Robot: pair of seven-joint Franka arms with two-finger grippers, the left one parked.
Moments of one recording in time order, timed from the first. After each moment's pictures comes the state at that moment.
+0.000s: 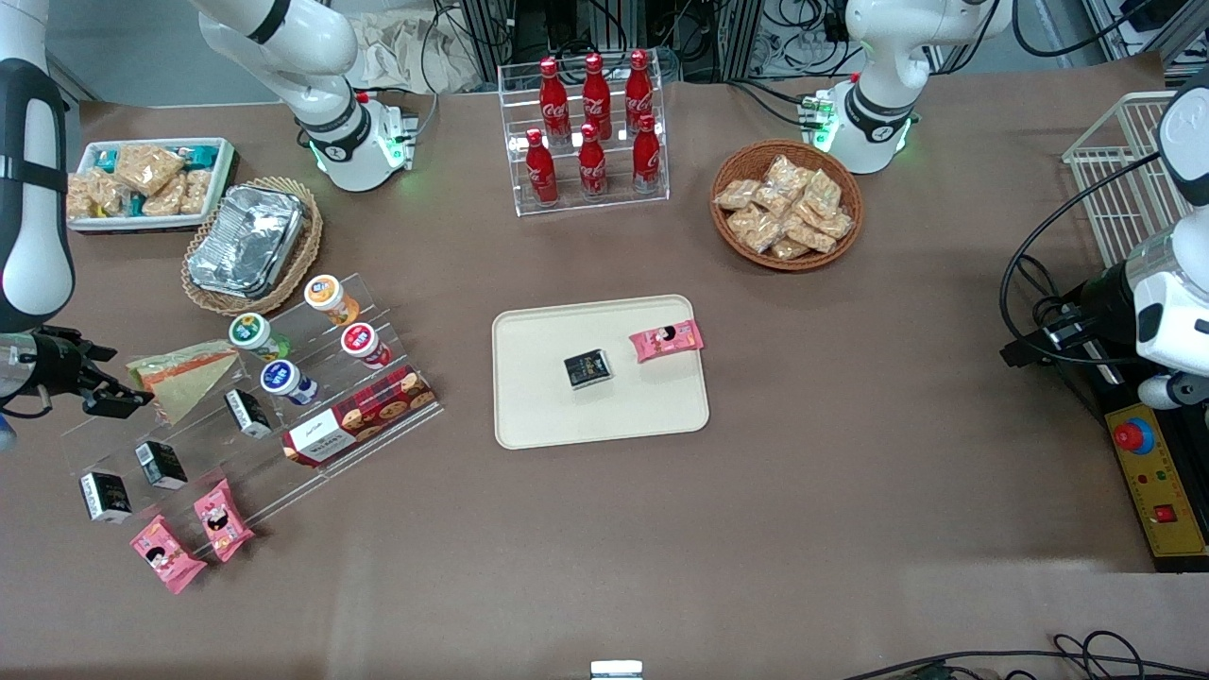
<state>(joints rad) -0.28 0.29 0.00 -1.69 -0.03 1.79 0.57</state>
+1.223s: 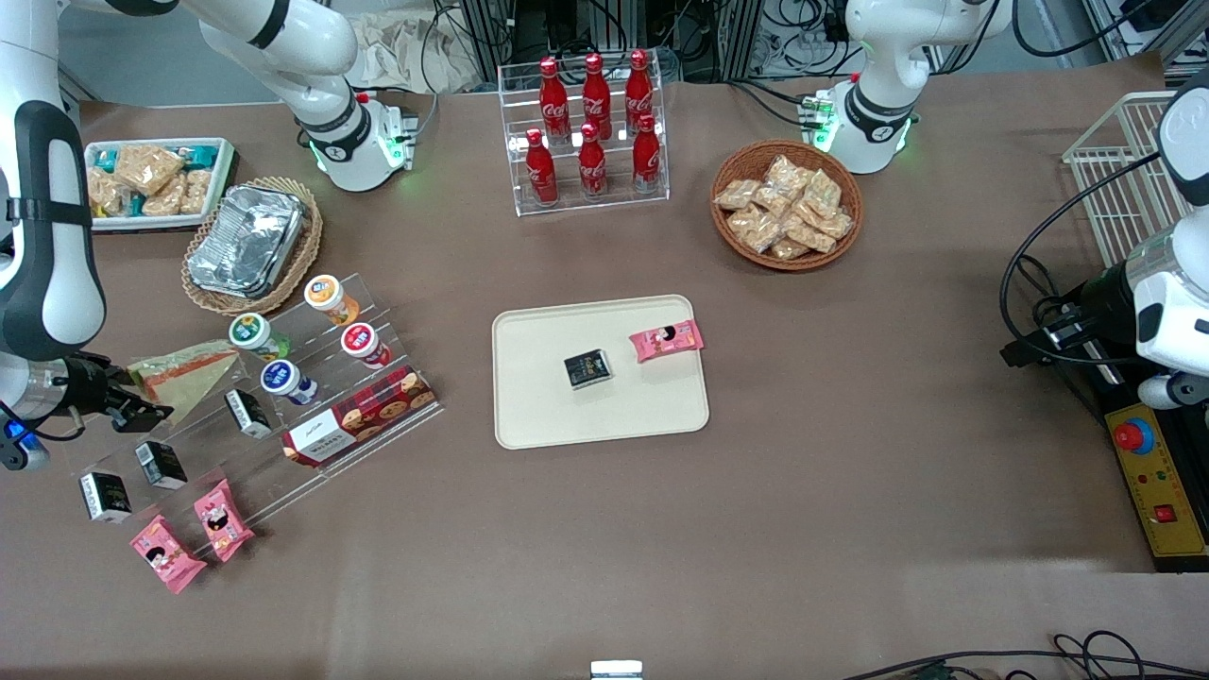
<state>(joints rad) -0.28 0.36 0.00 -1.71 -0.04 1.88 0.52</state>
